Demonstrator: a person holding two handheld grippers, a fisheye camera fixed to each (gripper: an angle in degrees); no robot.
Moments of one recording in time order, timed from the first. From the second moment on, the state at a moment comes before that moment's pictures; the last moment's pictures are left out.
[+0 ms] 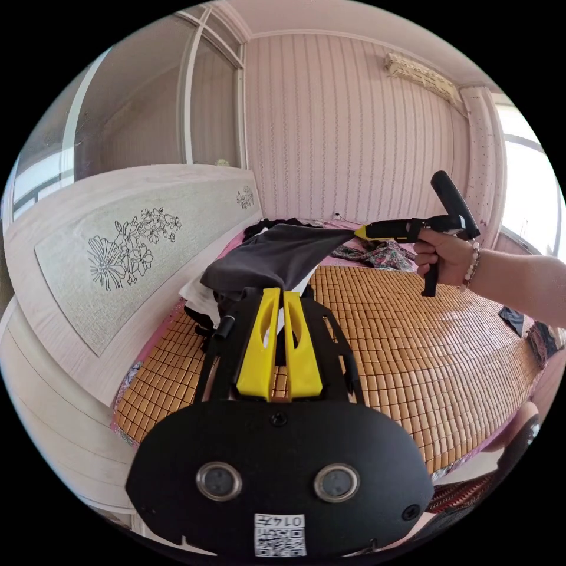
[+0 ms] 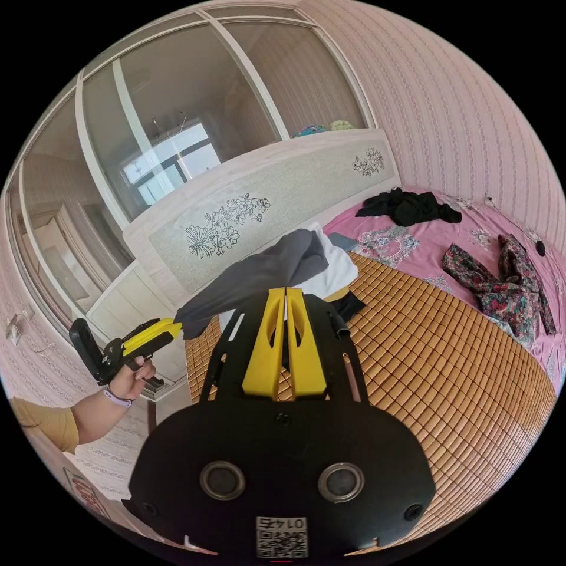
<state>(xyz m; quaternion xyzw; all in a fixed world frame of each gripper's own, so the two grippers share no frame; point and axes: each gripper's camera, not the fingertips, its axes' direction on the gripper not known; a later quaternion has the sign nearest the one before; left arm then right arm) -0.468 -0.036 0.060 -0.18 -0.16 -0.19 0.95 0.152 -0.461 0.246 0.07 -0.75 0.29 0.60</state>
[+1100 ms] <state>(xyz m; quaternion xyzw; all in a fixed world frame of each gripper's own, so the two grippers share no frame) -0.192 0.049 0.239 -0.39 0.14 -0.29 0.86 0.045 -0.198 0.130 -0.05 -0.72 0.09 0.69</state>
